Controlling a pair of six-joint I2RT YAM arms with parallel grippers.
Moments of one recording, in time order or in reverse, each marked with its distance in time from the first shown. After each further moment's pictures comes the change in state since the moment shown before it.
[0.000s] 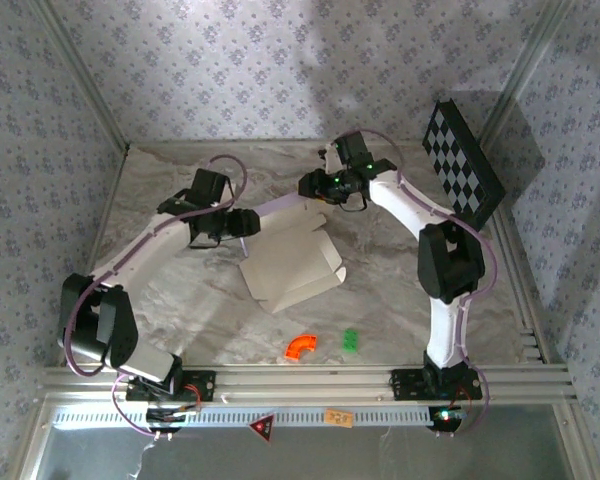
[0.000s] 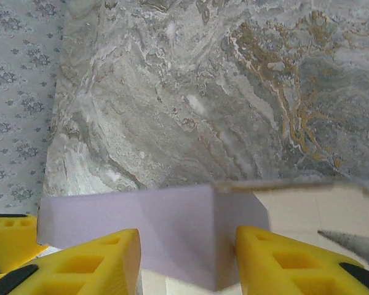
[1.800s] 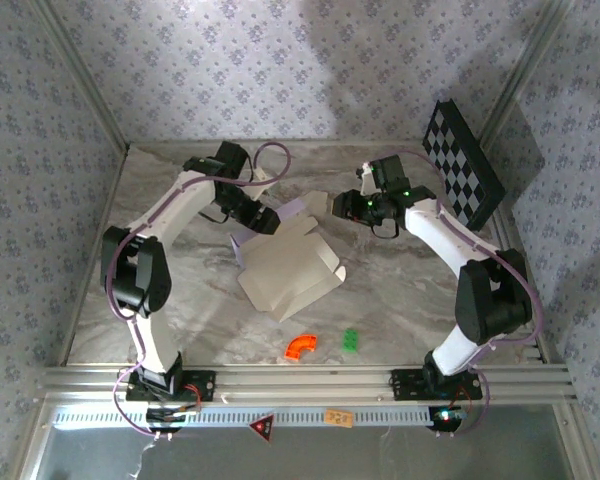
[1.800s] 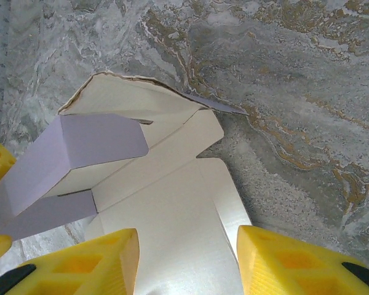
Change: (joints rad) left arm -0.010 0.366 0.431 -0.370 0.250 0.664; right arm -0.080 -0.369 -0.430 0.046 0.142 -0.006
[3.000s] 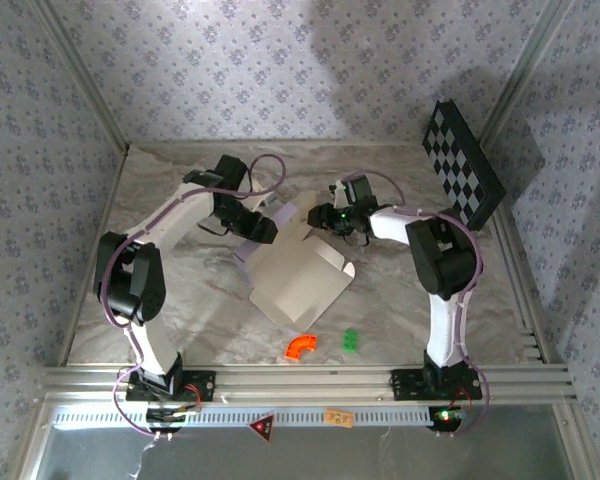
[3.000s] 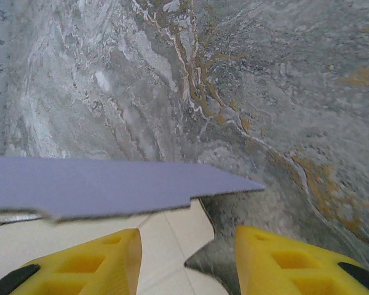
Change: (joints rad) left arm -0.012 -0.074 -0.163 0.078 0.008 -0.143; right arm 0.060 0.402 -0.040 0.523 -0.131 0.104
